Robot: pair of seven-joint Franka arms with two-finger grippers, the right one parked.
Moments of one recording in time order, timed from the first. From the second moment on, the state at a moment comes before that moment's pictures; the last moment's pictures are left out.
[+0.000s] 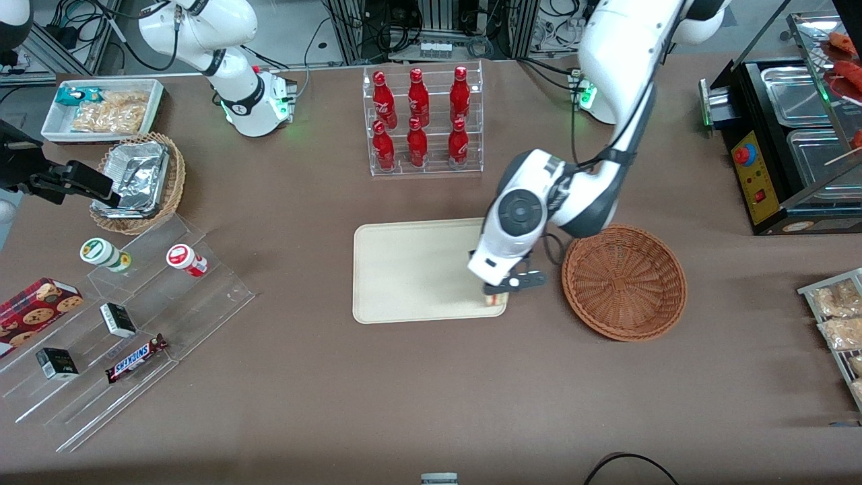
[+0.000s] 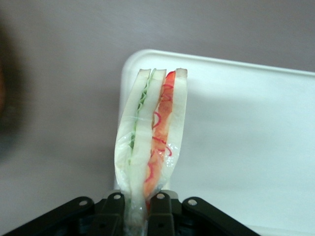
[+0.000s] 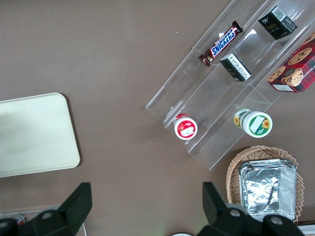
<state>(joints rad) -0.64 0.58 -0.01 -1.60 -0.09 2.07 -0.78</state>
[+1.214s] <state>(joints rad) -0.83 0.84 -0.01 -1.31 -0.07 2.07 -1.04</state>
